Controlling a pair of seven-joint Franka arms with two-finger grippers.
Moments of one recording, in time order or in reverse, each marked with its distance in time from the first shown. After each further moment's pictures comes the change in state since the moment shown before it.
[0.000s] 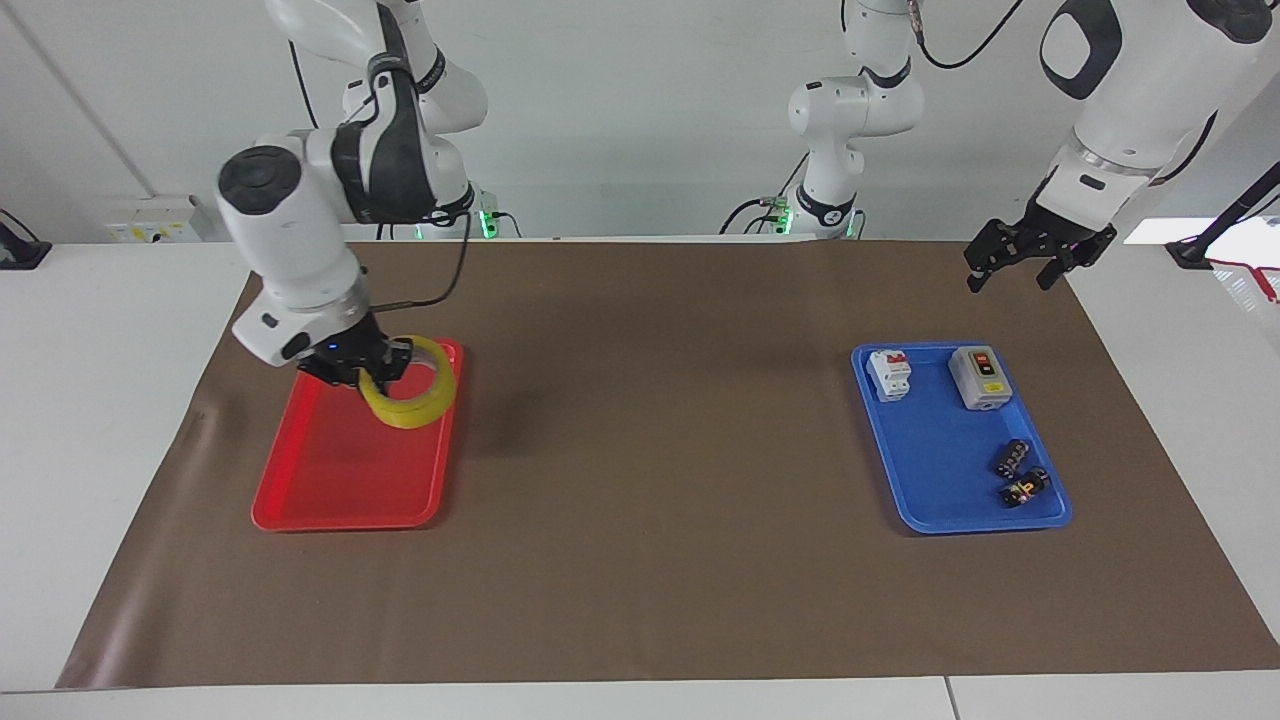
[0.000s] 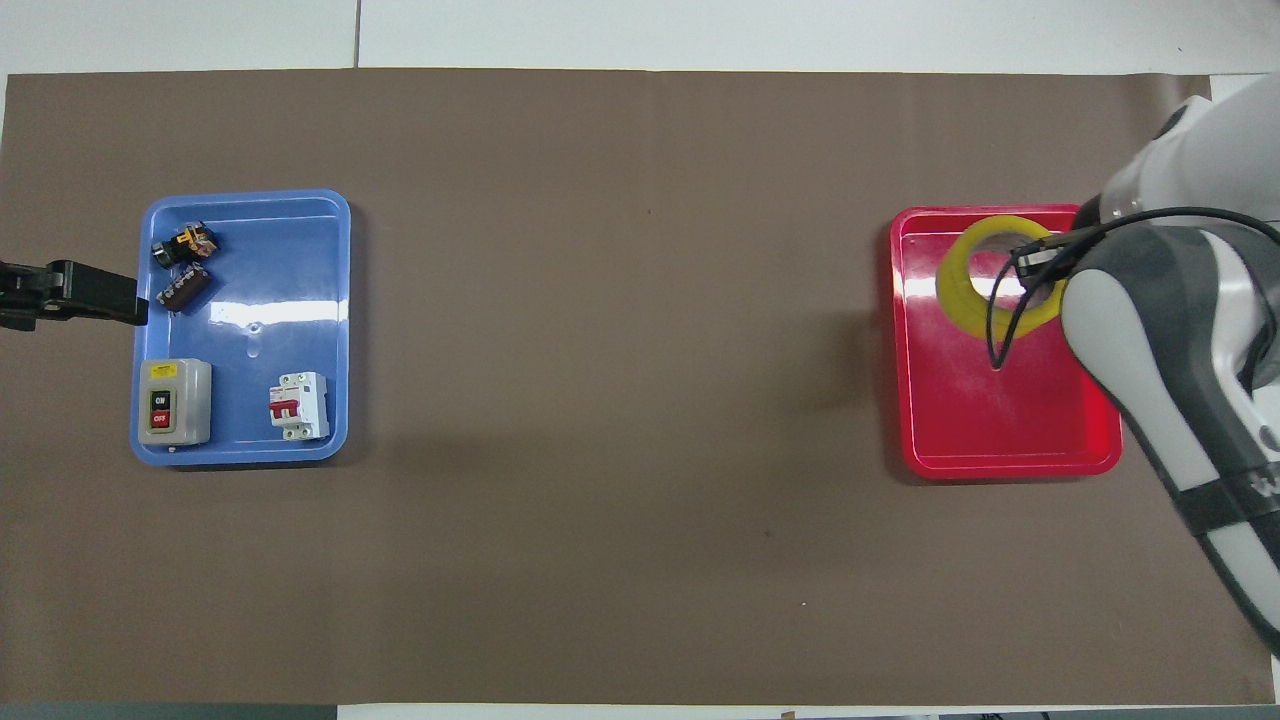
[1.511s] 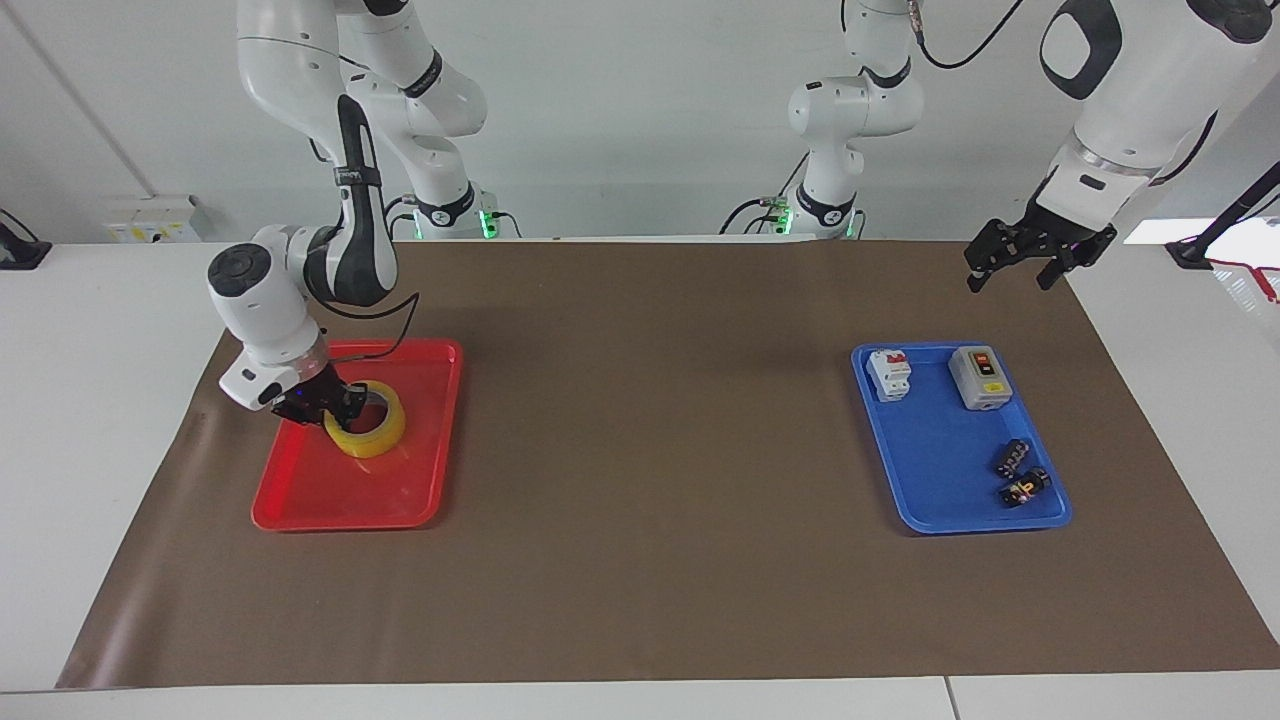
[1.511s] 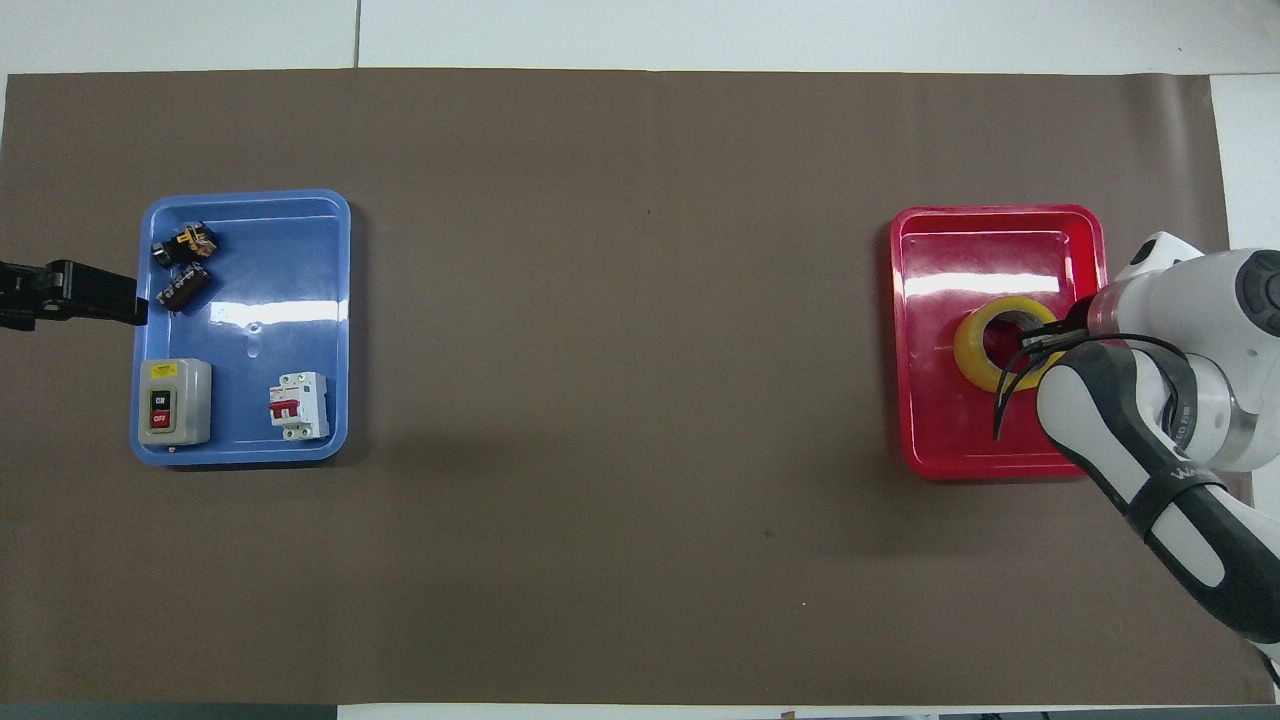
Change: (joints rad) left arm 0.000 0.000 0.000 0.000 0.001 0.000 0.000; right arm -0.128 0.048 0.012 -0.408 0.000 0.543 -0.123
